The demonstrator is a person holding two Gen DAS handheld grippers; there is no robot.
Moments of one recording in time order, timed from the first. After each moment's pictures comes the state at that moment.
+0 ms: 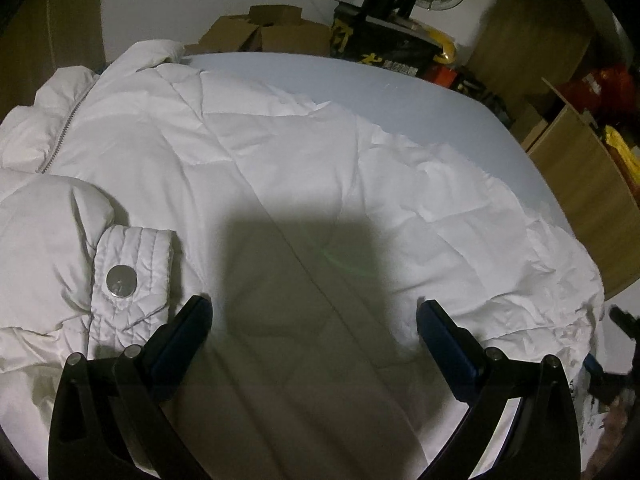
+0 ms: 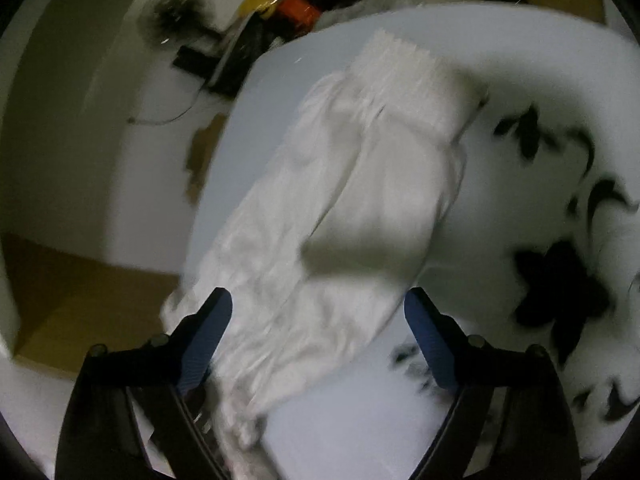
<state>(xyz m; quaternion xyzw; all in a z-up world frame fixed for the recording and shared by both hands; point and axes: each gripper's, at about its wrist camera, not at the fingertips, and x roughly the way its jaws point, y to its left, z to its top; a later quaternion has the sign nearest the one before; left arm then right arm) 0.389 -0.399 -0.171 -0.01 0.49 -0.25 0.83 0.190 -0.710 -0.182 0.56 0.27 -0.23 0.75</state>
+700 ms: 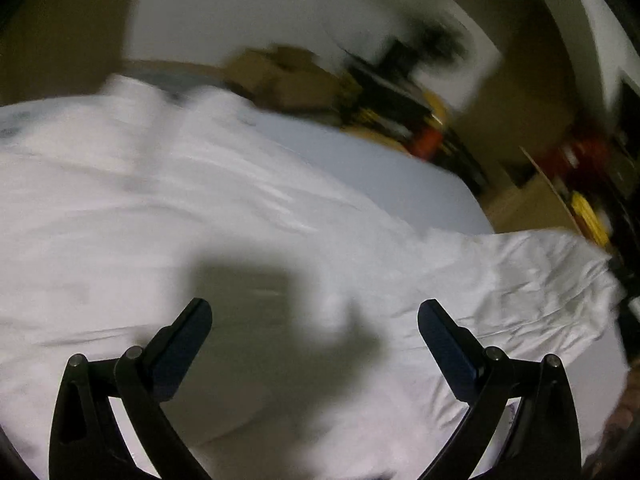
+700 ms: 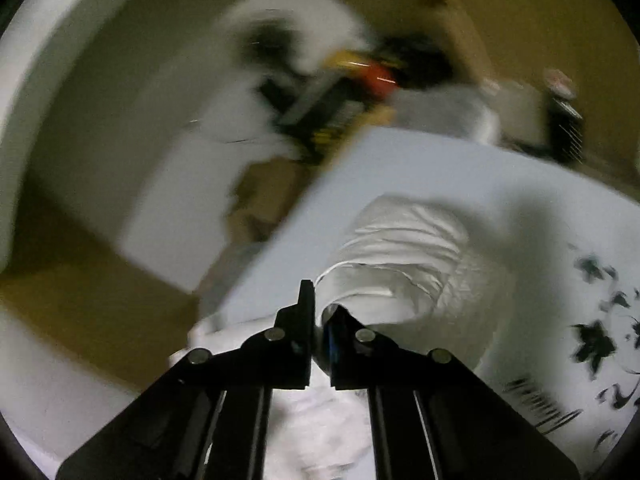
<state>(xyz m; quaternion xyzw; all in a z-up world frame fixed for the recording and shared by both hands) 0.377 -0.257 -0.085 -0.12 0.44 -0.24 0.85 0.273 -0.589 0.004 0.39 0.20 -0.17 0.88</state>
